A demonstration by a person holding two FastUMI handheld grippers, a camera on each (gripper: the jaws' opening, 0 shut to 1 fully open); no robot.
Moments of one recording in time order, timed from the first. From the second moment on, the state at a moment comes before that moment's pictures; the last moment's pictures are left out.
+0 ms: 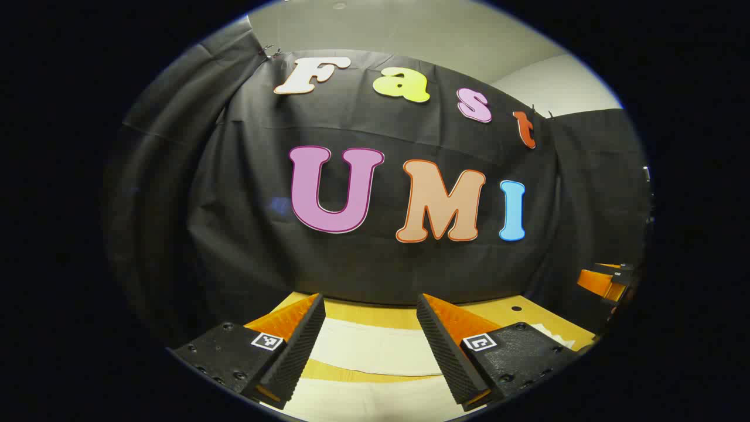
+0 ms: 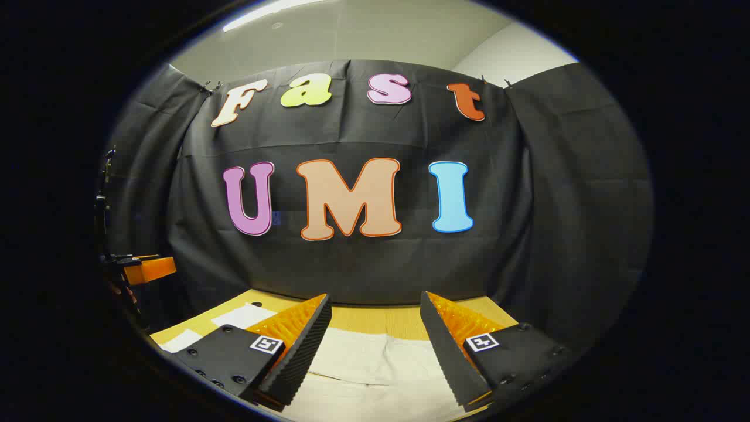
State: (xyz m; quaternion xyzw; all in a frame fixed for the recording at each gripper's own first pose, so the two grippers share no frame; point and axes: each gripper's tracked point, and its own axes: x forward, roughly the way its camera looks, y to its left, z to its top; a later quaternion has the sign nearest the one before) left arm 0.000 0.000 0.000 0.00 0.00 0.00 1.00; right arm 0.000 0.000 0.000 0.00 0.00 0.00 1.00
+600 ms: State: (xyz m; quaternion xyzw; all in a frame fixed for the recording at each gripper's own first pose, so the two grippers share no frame) left arm 0.004 0.014 -0.008 -0.01 0.01 0.01 1.00; right arm 0.000 0.002 0.000 -0.01 0.00 0.00 1.00
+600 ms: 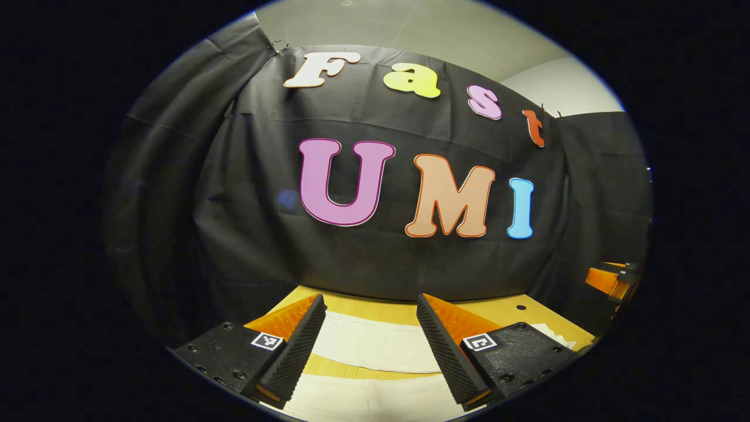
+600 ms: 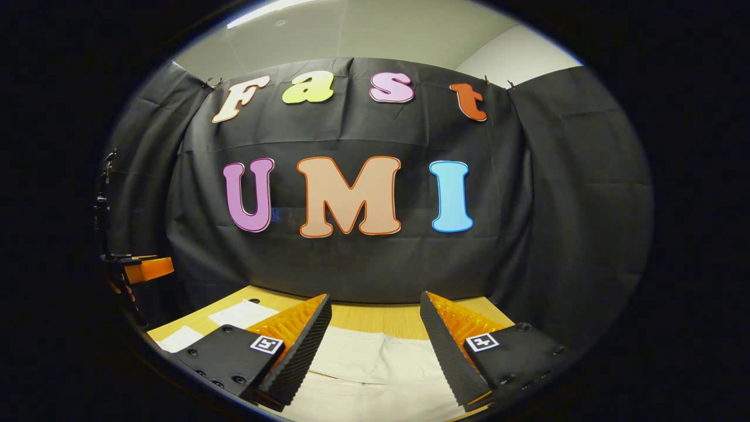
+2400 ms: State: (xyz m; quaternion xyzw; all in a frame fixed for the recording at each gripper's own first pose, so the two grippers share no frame) left arm -0.181 0.115 -0.331 0.33 0.49 -0.39 0.70; right arm -0.032 -0.002 -0.064 -0.03 0.07 -0.05 1.00
